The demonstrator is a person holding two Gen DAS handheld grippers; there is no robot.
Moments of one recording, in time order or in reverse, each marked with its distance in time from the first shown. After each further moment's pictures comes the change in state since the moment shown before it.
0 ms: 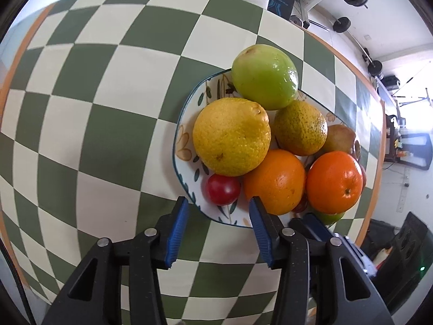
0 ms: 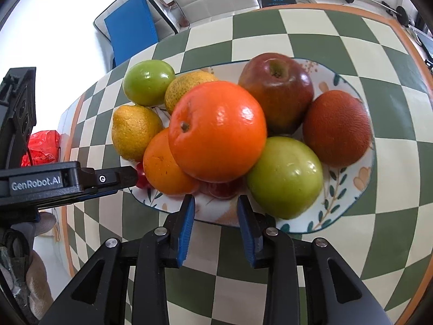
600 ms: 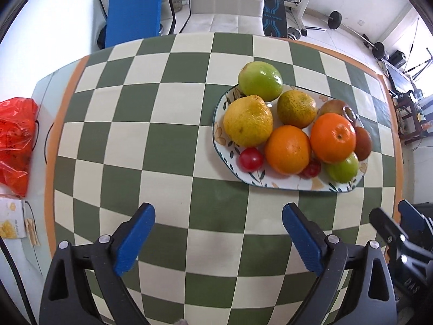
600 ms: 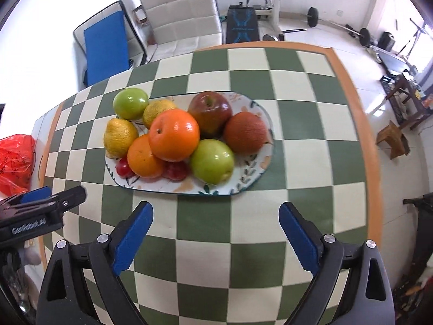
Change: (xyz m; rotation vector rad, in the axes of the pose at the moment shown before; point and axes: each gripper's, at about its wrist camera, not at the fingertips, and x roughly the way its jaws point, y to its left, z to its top) left arm -0.062 -0.010 -0.062 0.171 -0.200 0.228; right arm -0.105 0.002 -0.035 0.005 -0.112 -0.265
